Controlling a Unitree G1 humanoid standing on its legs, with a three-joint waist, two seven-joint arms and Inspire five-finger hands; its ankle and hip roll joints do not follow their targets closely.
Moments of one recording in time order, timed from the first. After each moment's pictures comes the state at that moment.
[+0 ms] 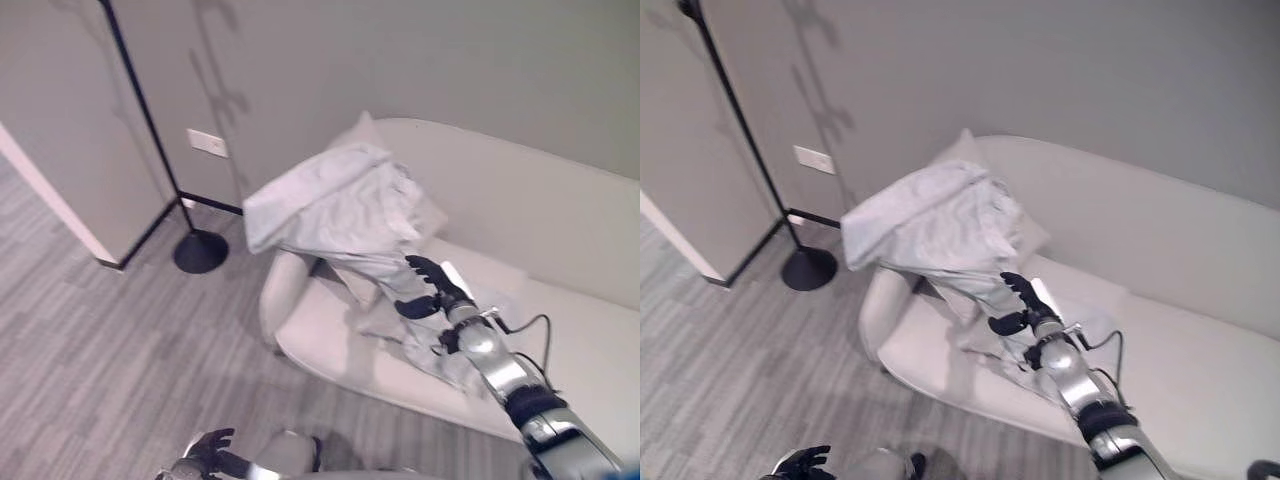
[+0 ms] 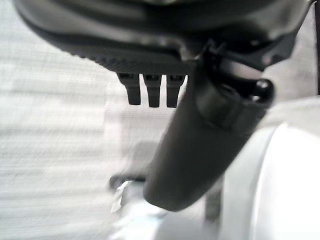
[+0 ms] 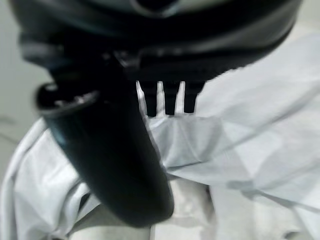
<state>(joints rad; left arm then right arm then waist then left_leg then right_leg) -0.06 0.29 -0.24 1.32 -0.07 -0.13 0.02 -0.26 -0.53 0.33 0.57 -0.12 -0.07 -0.14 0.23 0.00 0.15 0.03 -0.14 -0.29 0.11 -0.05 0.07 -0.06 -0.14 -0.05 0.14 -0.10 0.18</state>
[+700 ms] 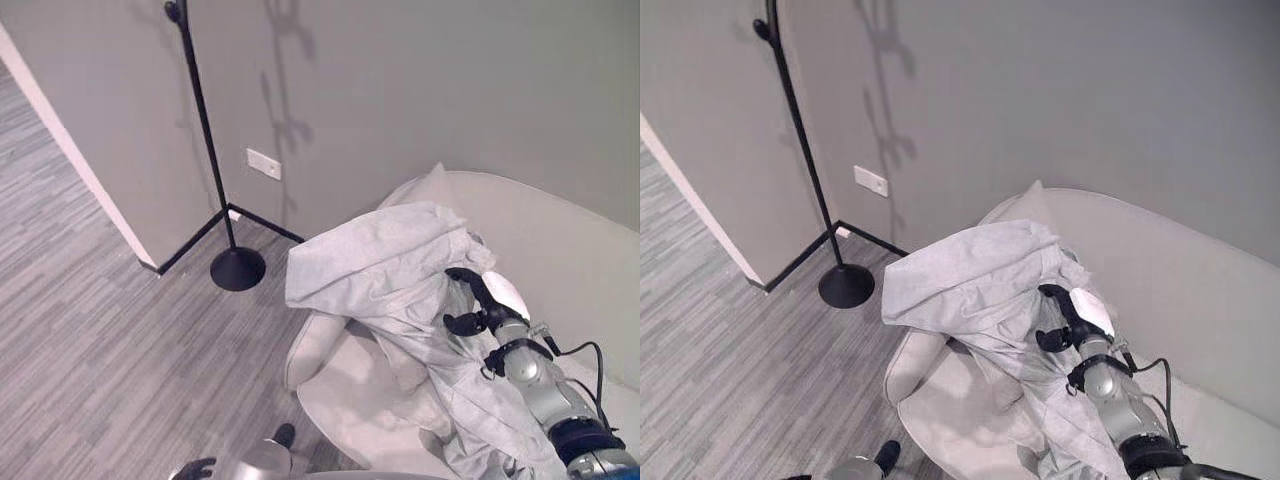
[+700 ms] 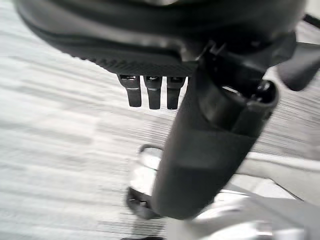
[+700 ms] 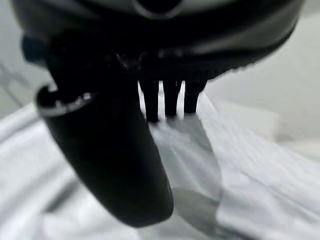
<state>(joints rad) 0.05 0.29 -0.19 1.32 -0.02 -0.14 0.02 -0.09 -0.62 0.19 0.47 -0.39 -0.08 -0.17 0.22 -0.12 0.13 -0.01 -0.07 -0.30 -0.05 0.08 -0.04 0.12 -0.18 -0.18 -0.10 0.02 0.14</state>
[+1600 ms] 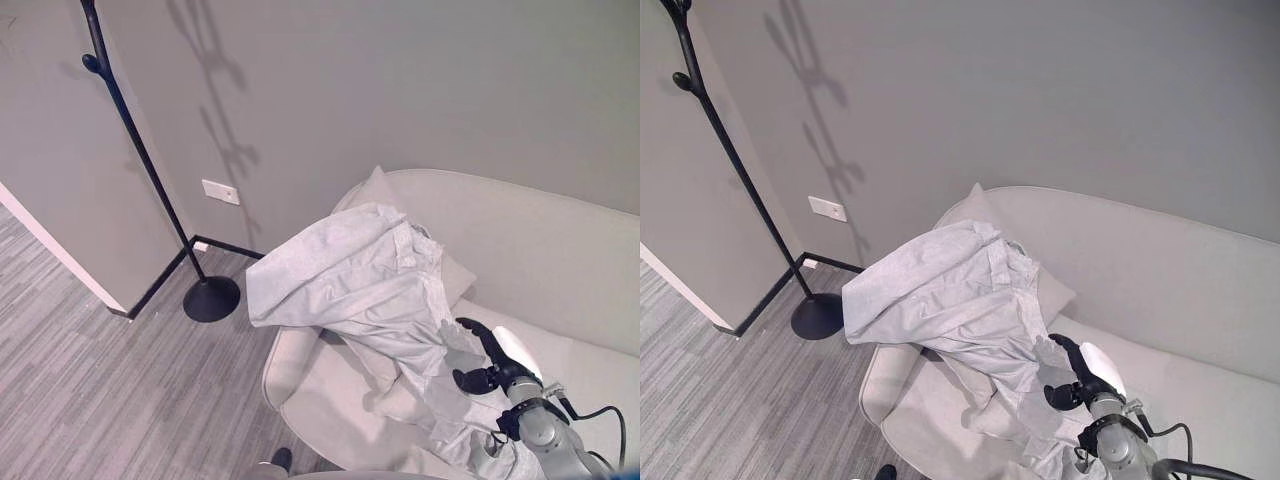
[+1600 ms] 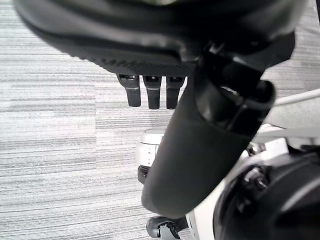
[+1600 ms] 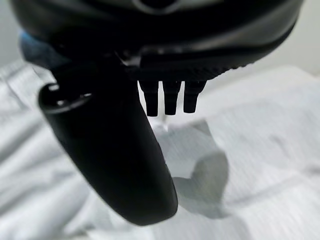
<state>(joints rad) 0.13 0.24 -0.28 1.30 0.02 -0.12 0.02 0.18 -0.58 0.15 0.42 -0.39 -0.10 -0.13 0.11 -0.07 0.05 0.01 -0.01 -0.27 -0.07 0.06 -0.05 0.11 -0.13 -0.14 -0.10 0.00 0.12</state>
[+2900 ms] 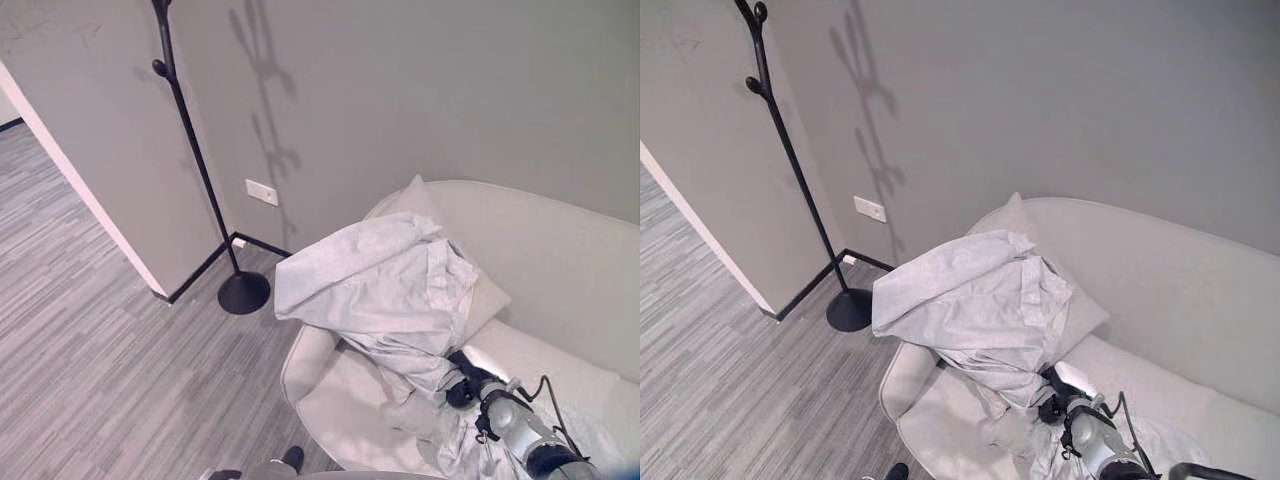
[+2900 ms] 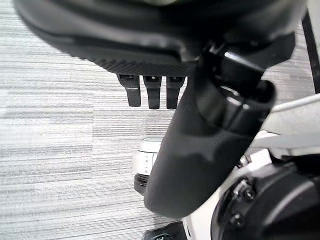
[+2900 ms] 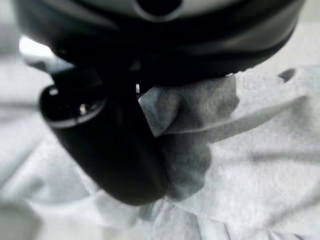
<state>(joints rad) 0.11 0.24 -0.30 1.28 0.08 -0.13 0.06 -0.07 -0.55 0.29 0.73 -0.42 -0.02 -0.14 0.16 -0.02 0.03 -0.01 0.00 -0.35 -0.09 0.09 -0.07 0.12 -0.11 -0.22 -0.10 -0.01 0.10</state>
